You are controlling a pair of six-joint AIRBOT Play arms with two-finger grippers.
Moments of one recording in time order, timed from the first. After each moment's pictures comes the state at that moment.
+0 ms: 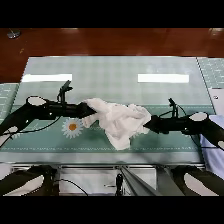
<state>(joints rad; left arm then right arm) -0.16 -1.23 0.65 0.37 -0.97 -1.00 -0.03 -1.12 0.44 -0.55 0.96 1.20</state>
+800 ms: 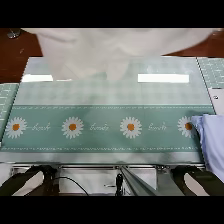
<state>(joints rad) 0.14 -1.06 1.79 0.45 -1.22 -1.24 -0.03 -0.91 1.95 -1.12 1.37 1.49</state>
